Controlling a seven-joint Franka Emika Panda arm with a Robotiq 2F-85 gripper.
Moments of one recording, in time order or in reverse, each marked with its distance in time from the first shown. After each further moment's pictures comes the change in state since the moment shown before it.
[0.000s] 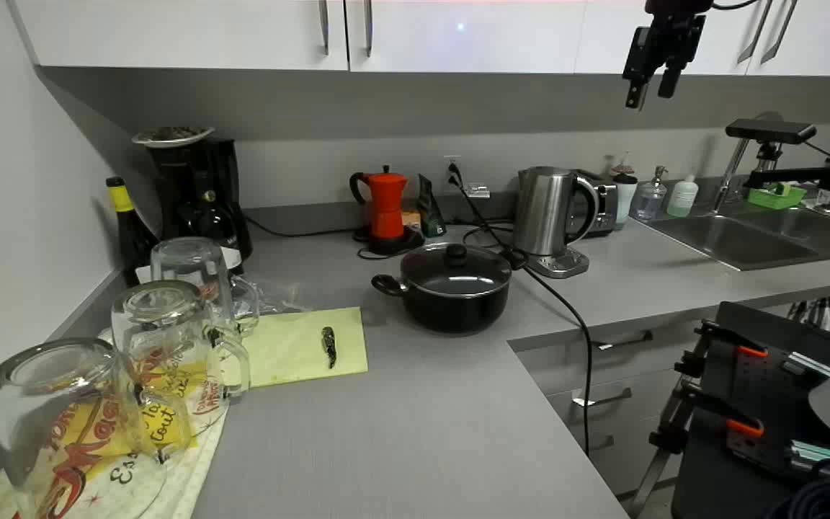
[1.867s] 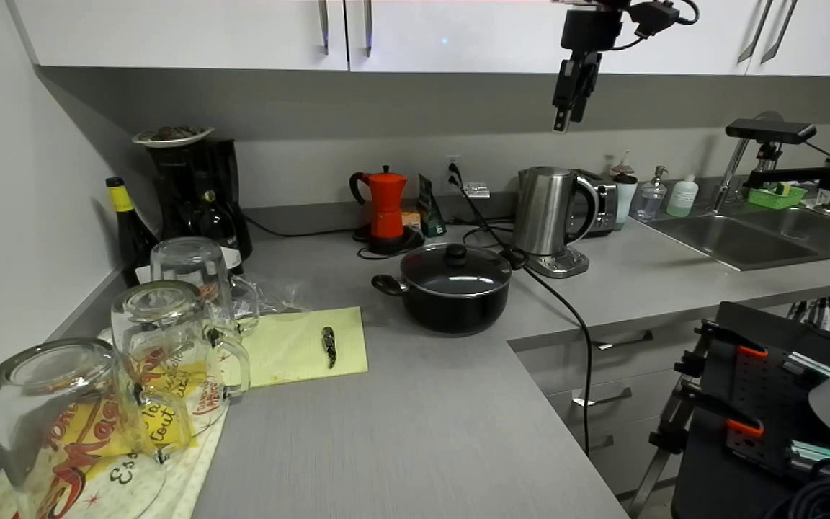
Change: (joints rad) arm 0.092 0.345 -0.093 0.174 0.014 0.198 -0.302
